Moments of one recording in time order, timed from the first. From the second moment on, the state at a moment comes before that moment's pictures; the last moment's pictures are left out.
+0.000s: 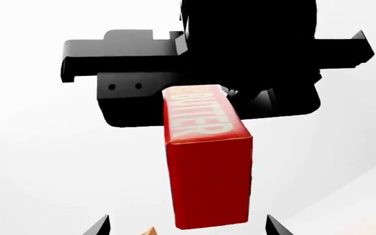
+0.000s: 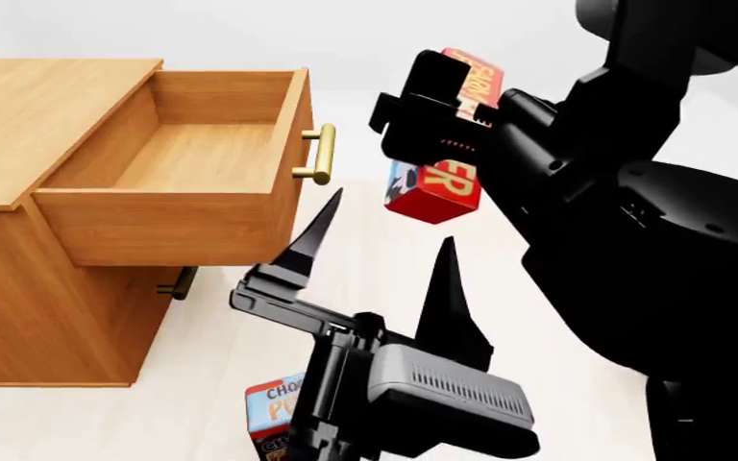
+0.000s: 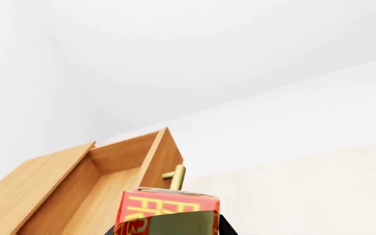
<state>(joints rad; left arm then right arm) -0.73 -0.29 1.16 0.74 -0.04 -0.87 -0.87 1.18 0.31 -0.31 -0.44 1.90 0.81 1.52</state>
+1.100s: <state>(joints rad) -0.74 -0.22 1.15 0.70 -0.05 -0.87 -0.85 1.13 0.36 -0.39 -0.54 1.94 0.69 1.54</state>
